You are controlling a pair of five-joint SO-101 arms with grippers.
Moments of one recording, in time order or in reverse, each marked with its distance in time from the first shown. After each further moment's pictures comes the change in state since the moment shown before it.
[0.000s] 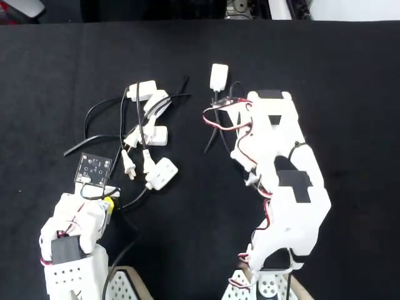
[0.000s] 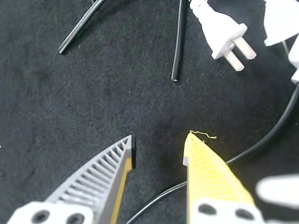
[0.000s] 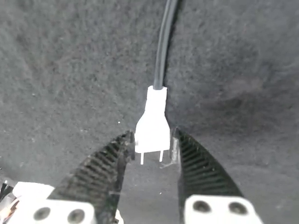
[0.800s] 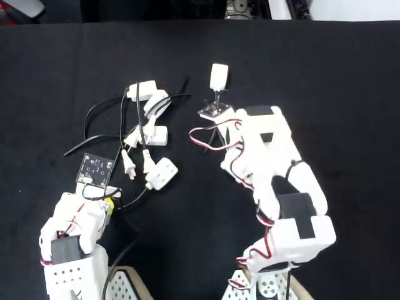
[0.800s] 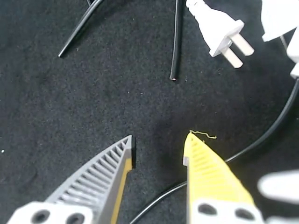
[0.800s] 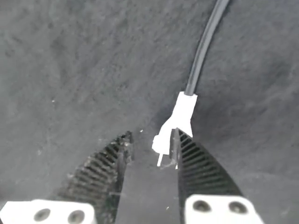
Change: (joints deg) left arm 0.0 0.0 0.0 0.0 -2.1; right arm -5.2 -14.0 17.1 -11.9 -1.0
